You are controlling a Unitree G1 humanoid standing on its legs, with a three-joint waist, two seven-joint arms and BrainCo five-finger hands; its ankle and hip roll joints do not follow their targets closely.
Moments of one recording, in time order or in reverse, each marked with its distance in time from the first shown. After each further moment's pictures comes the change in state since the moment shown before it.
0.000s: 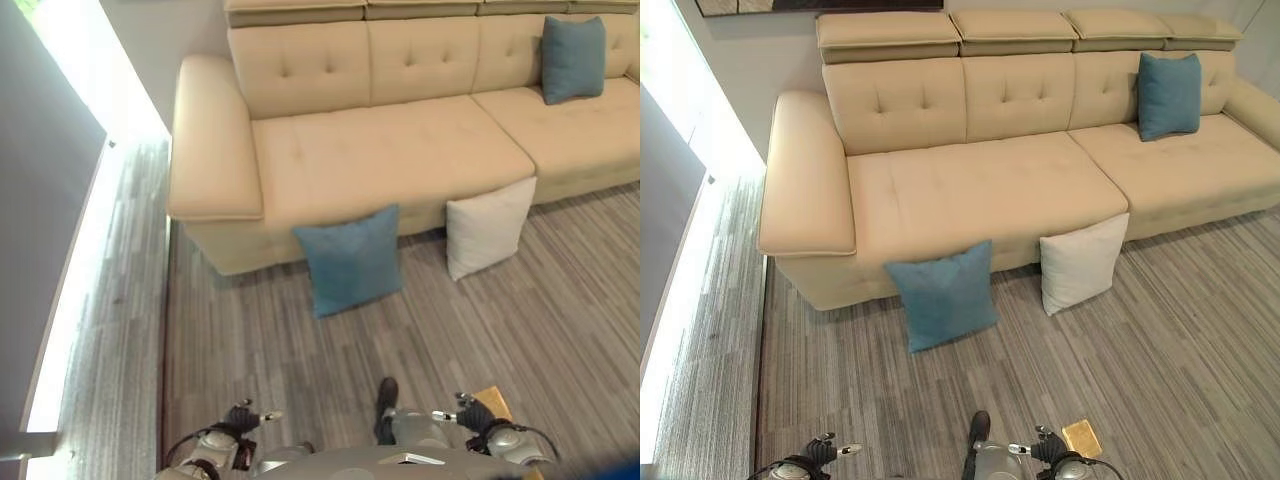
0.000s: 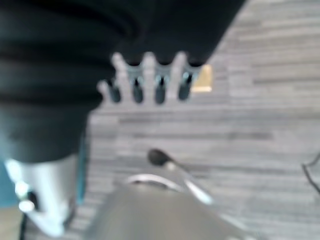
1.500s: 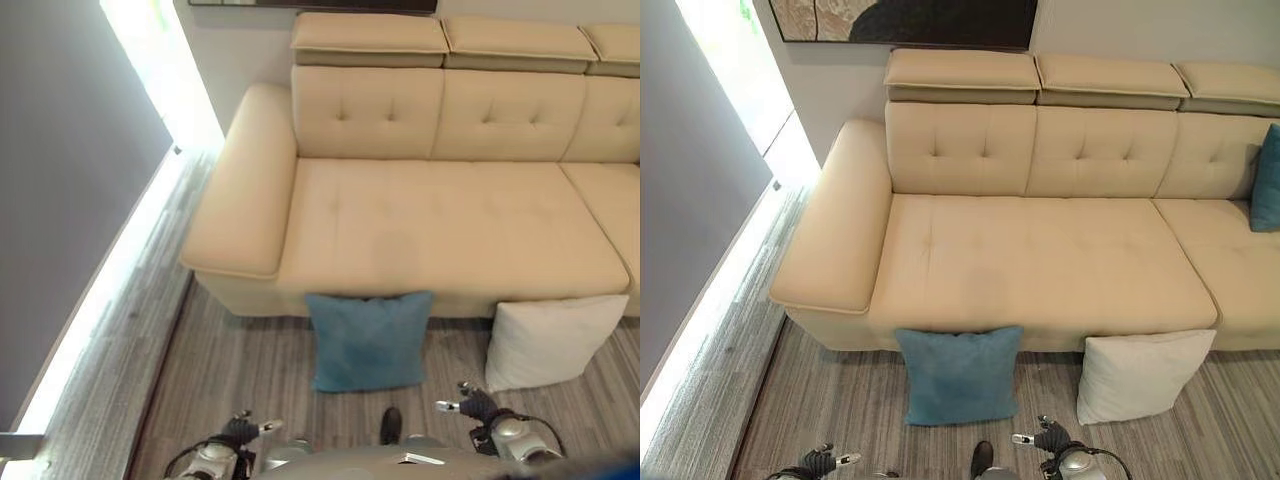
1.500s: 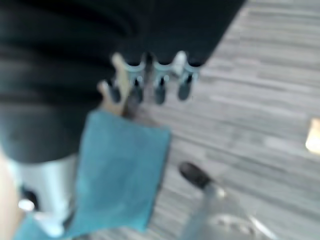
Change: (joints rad) left arm 0.013 -0.002 0.007 -0.005 -0.030 -0.004 -0.001; right arm -0.016 -0.046 0.006 -0.048 0.001 -0.009 0.008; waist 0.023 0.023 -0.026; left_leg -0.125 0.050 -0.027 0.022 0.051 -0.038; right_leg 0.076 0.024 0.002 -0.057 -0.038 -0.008
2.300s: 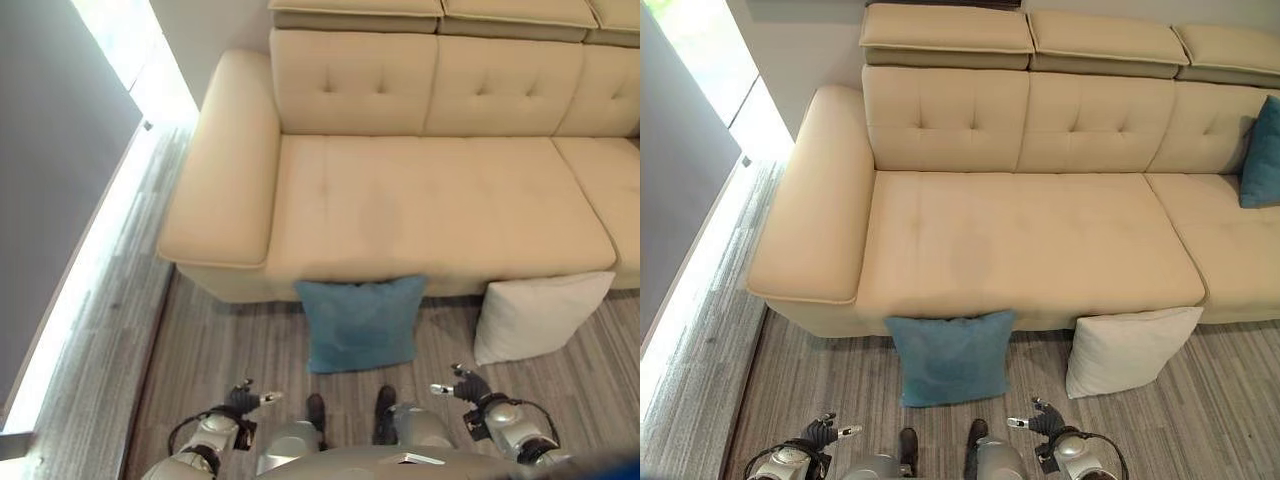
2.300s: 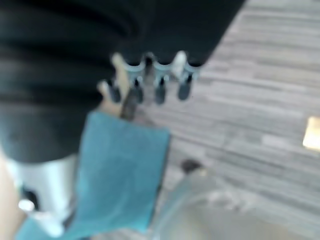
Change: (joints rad) left arm -0.055 0.032 -0.010 -0.035 -0.007 -0.001 0.004; right arm -0.045 0.019 0.040 -0.056 0.021 -0.010 -0.015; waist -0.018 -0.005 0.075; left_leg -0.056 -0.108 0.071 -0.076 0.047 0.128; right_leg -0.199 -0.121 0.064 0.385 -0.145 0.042
